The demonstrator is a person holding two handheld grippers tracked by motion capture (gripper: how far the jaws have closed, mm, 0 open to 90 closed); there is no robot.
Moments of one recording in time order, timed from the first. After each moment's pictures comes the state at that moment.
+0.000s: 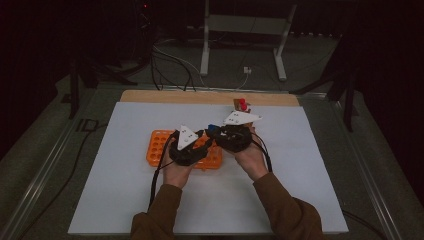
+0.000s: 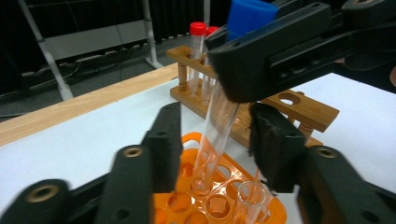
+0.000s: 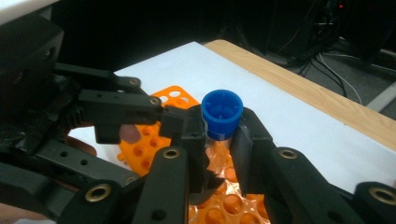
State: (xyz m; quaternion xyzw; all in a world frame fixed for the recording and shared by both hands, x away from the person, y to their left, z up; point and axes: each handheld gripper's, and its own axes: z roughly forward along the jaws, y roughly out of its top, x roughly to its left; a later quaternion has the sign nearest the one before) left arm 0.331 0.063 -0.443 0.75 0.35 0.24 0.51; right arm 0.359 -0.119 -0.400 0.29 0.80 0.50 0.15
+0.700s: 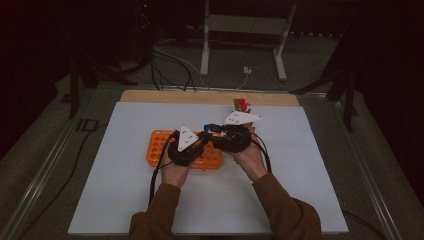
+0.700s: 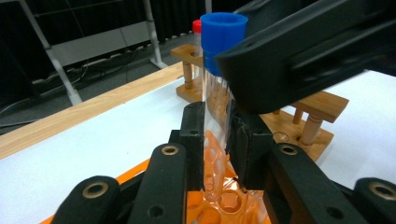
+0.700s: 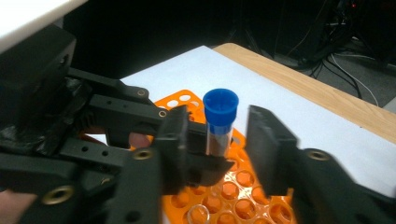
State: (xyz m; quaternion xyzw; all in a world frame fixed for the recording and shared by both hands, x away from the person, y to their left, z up) left arm 0.332 0.068 -0.443 0.76 0.33 0.26 0.50; right arm 0.359 -0.120 -0.400 0.29 0.79 0.52 0.13
